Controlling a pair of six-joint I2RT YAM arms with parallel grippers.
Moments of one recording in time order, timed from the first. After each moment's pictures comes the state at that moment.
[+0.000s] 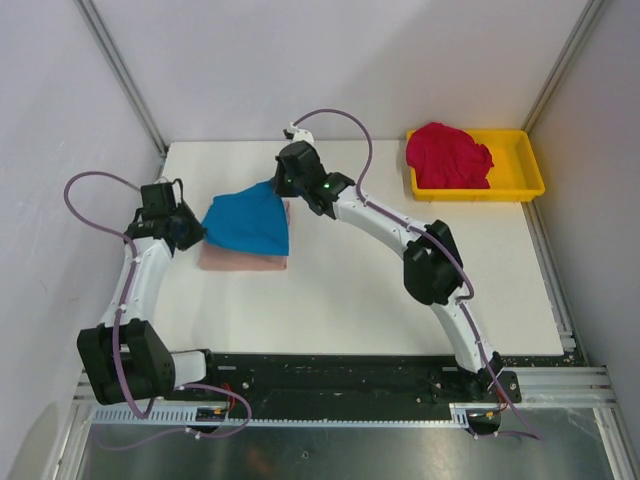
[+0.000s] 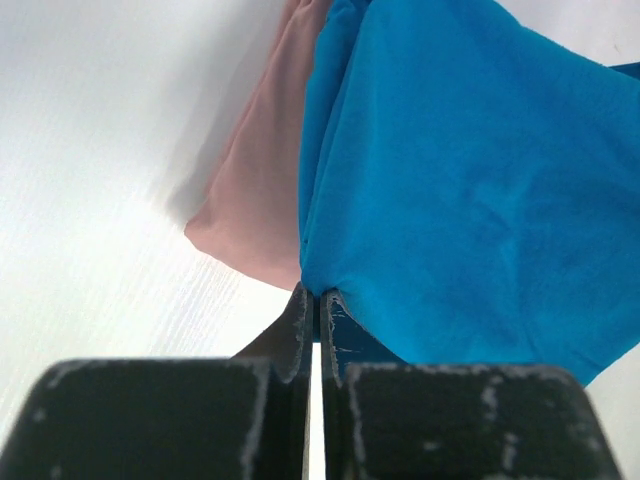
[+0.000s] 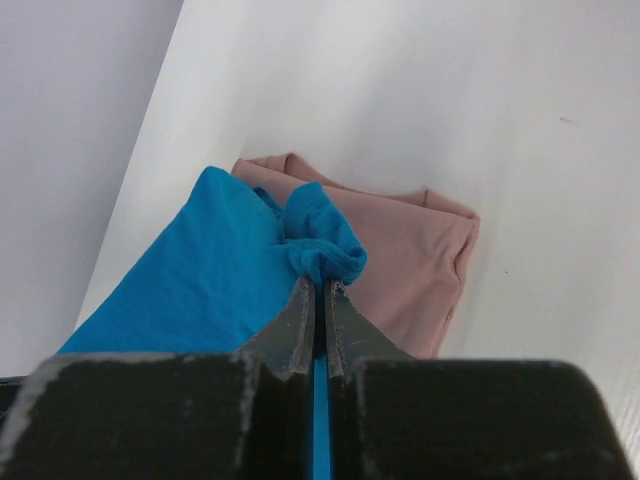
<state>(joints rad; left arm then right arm) 0.15 1.26 1.00 -0.59 0.04 -0.47 0.80 2.26 2.12 -0.29 0.16 0.60</state>
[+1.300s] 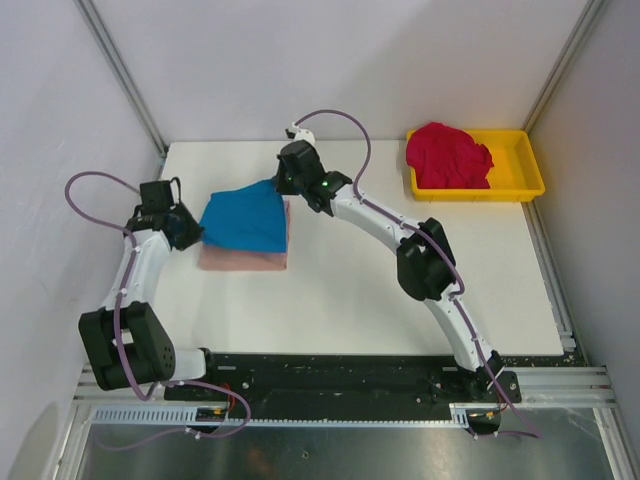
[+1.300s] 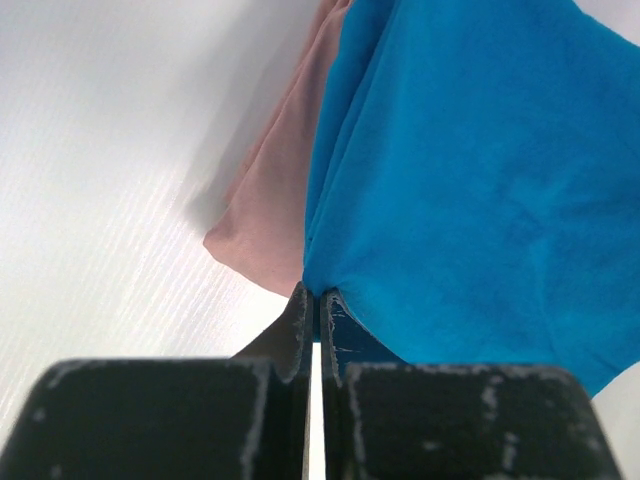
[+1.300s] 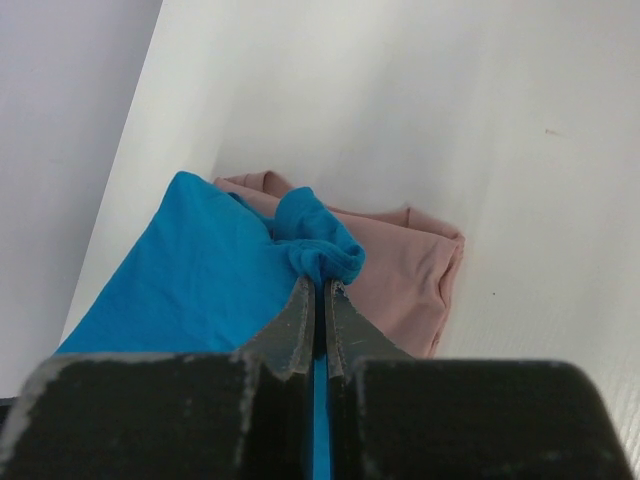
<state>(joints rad) 0.19 1.33 1.03 -0.59 0.03 -0.46 0.78 2.35 2.20 -0.29 0.16 0.61</state>
